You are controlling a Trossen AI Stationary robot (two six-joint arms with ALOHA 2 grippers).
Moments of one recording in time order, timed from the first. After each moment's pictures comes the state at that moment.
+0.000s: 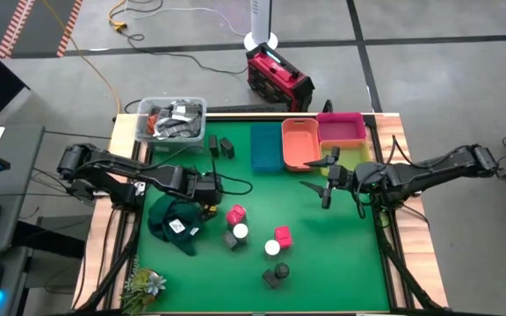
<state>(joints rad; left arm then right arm) -0.12 1.46 1.05 -0.91 -0.27 -0.52 0.16 0.81 0.50 0.11 0.45 -0.14</state>
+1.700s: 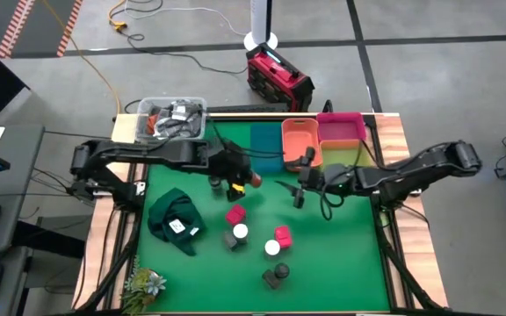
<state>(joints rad) 0.07 1.58 1.39 -0.65 -0.15 -0.09 0.11 1.22 0.65 0.35 0.45 -0.21</state>
